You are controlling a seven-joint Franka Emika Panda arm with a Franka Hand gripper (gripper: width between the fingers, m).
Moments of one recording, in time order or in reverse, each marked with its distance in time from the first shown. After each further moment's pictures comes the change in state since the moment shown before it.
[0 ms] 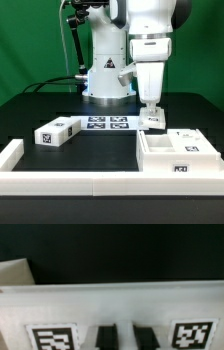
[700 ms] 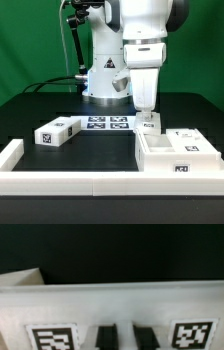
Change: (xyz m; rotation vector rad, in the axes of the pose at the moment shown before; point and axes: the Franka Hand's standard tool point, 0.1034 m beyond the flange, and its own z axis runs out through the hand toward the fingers) arm -0.008 0.016 0.007 0.016 0.009 0.004
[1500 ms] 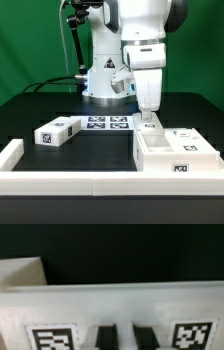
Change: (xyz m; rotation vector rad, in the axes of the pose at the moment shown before) arm -0.005 0.001 0.002 0.001 0.004 -0.124
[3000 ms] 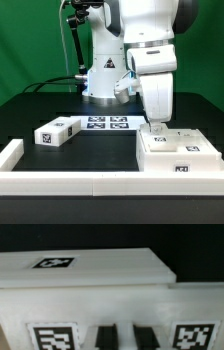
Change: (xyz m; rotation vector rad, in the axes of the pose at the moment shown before) arm 0.008 0.085 -0.001 -0.034 0.039 -0.001
